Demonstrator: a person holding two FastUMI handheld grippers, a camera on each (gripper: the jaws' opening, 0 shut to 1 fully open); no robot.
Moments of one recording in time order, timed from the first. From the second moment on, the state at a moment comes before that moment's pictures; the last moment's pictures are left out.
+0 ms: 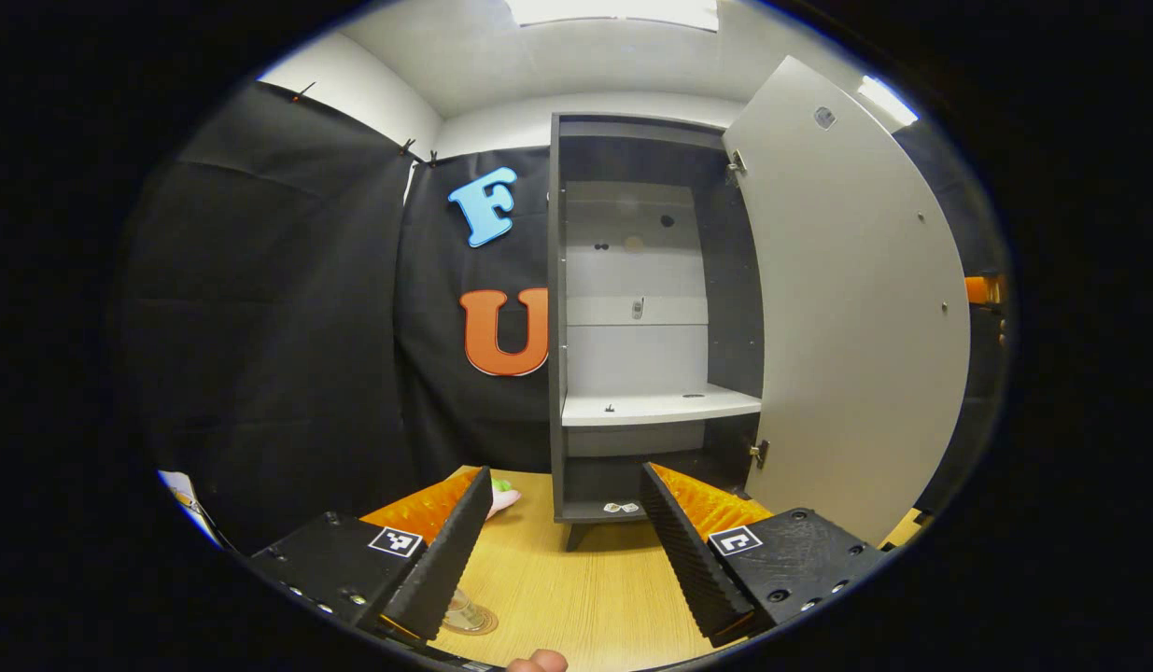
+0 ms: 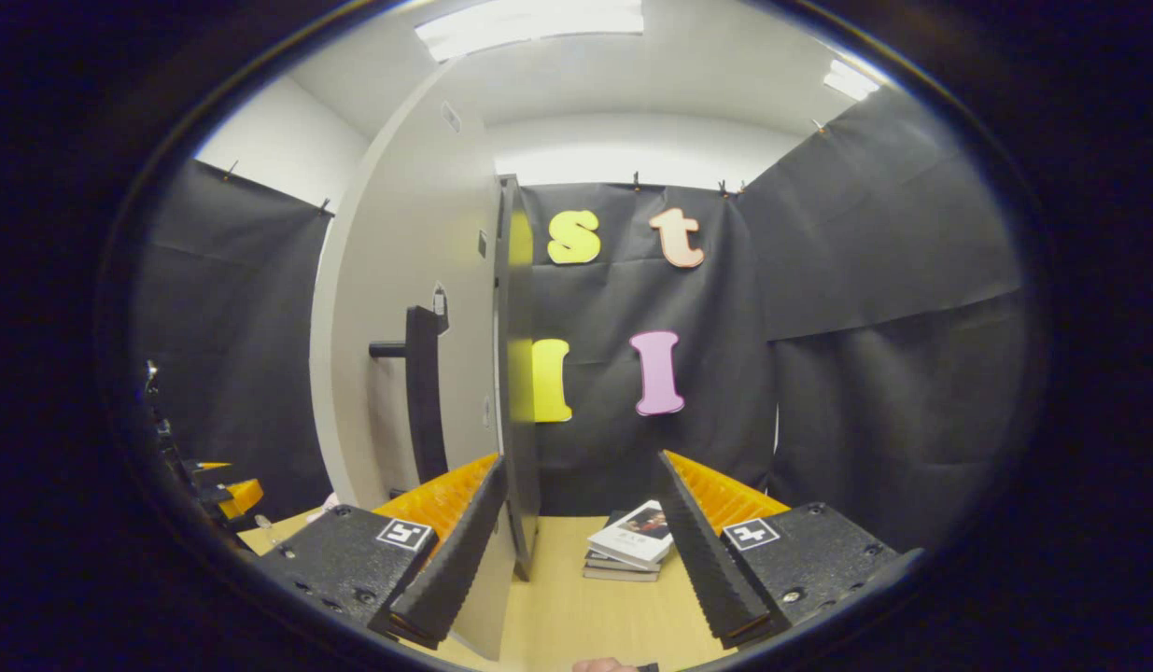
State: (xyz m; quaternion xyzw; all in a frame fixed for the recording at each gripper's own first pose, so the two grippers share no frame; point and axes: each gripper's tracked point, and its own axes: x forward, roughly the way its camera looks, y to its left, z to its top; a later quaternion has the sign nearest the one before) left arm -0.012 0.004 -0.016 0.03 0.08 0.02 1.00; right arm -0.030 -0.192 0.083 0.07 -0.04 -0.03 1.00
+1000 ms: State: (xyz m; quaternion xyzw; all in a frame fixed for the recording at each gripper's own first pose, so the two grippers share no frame) left arm -0.019 0.029 -0.034 0.05 0.06 0.02 1.00; right arm -0.023 -0.136 0.089 0.04 -0.04 -0.03 1.00
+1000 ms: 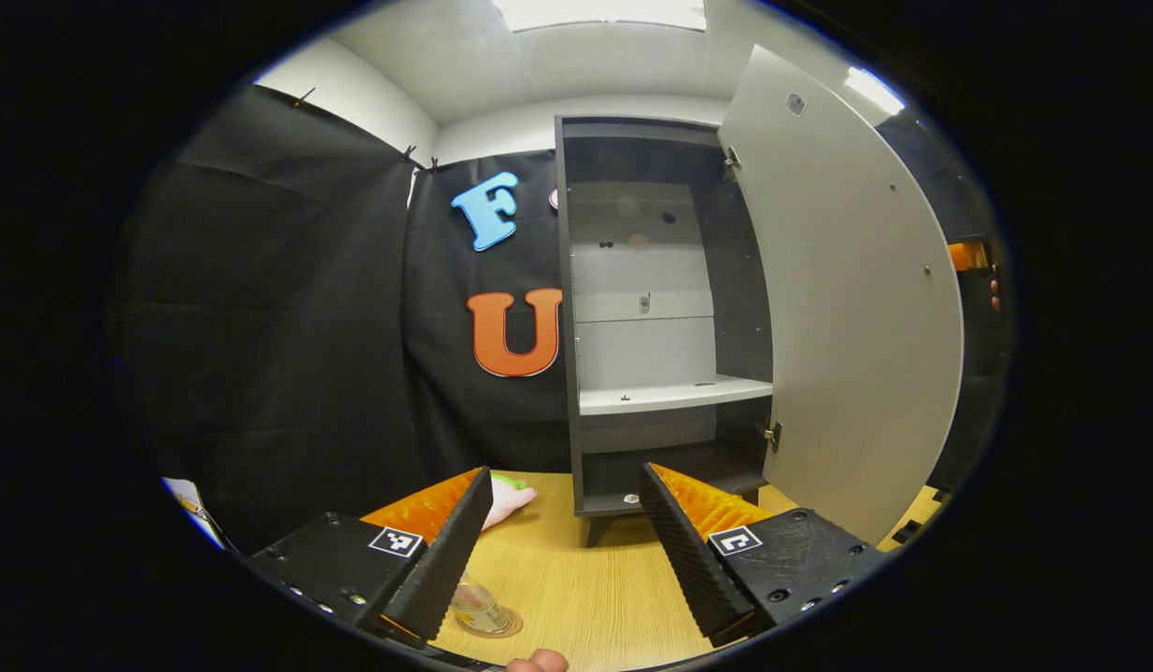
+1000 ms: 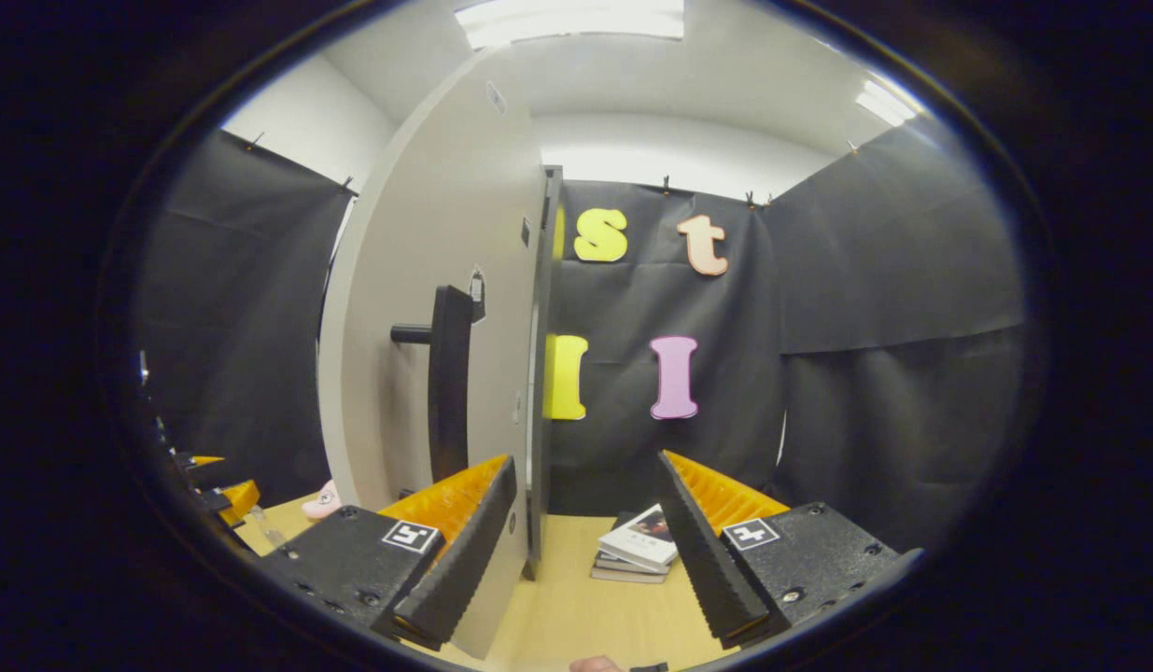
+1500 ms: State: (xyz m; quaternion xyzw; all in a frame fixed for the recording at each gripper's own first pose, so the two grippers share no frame) left arm -0.017 0.051 -0.046 0.05 0.06 0.02 1.00; right arm -0.010 -0.060 0.097 0.01 -0.07 0.03 1.00
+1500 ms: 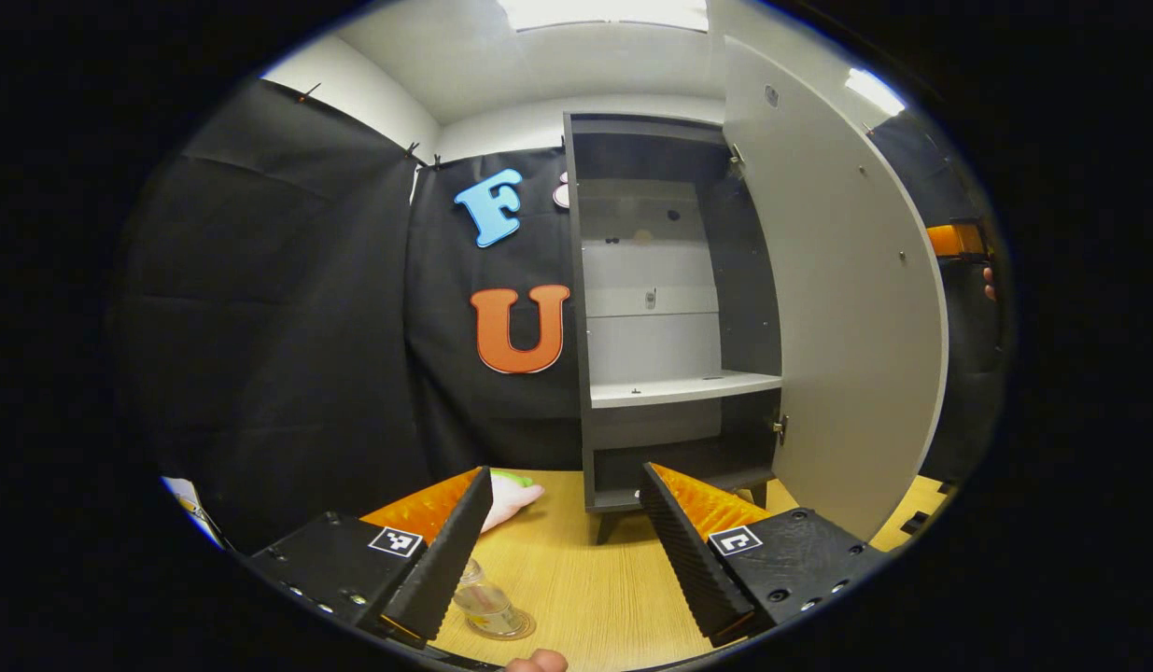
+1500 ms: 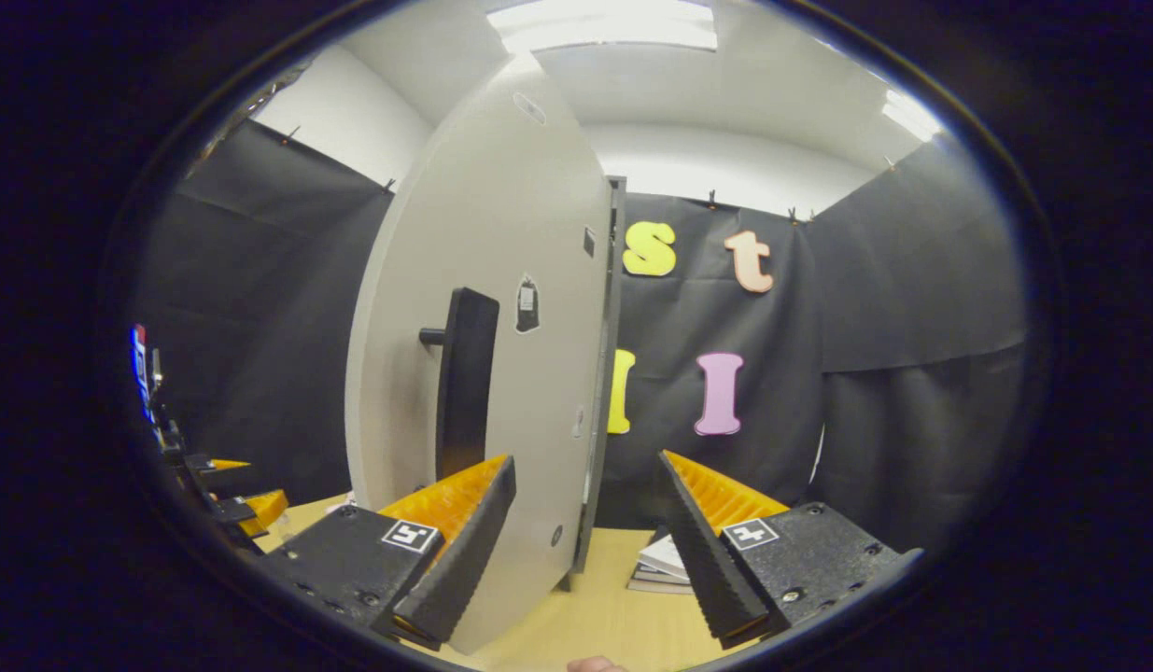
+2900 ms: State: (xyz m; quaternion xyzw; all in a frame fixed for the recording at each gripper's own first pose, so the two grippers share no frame) left arm -0.006 0.119 -0.046 0.04 0.05 0.06 1.00; right arm 0.111 0.195 0.080 0.03 -0.05 0.22 0.97
